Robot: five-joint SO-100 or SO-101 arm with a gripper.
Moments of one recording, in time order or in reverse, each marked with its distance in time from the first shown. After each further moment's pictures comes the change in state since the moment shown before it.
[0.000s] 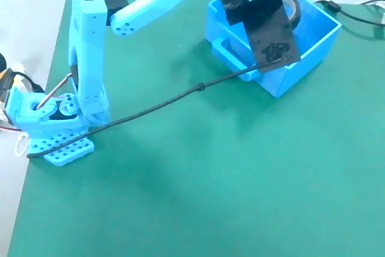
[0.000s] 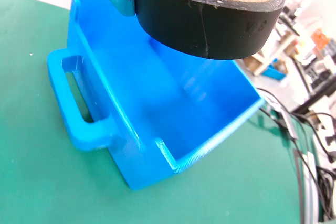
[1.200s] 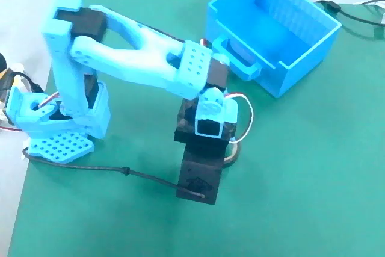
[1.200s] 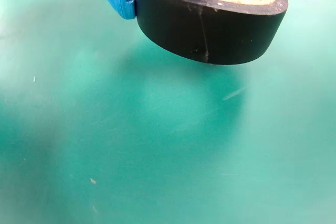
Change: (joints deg) arm 32.3 17.5 60.3 -20.2 -7.1
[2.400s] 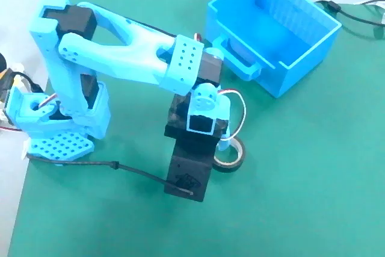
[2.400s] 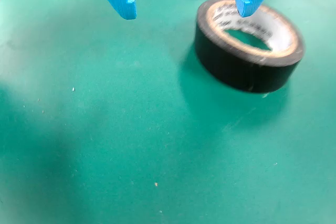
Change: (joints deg) arm -0.1 -0.4 1.5 4.2 0.9
